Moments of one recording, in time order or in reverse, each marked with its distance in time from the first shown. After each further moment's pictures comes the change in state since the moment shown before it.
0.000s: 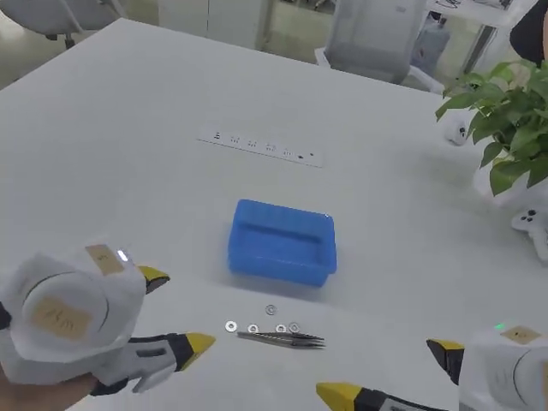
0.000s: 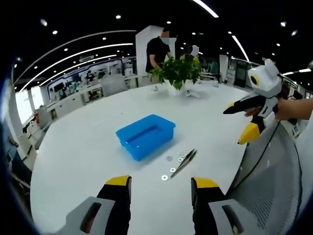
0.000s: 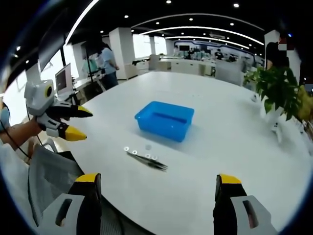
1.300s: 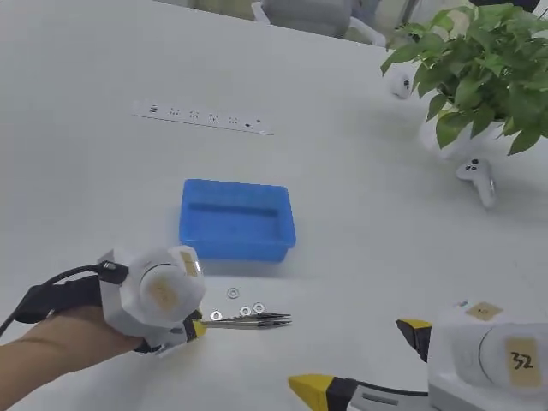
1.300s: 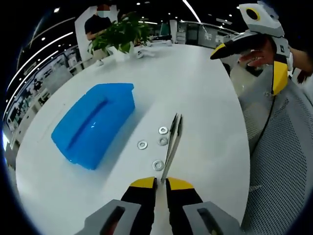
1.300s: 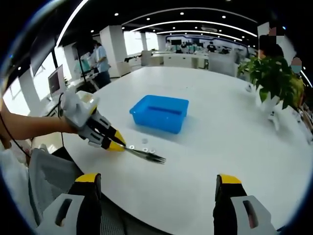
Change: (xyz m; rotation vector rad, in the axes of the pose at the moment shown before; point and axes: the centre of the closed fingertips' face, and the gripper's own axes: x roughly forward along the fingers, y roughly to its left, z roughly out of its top) left arm 0.116 -0.022 -0.052 0.294 0.275 -0.328; right arm 0.000 -0.001 -0.012 0.065 0.042 -0.033
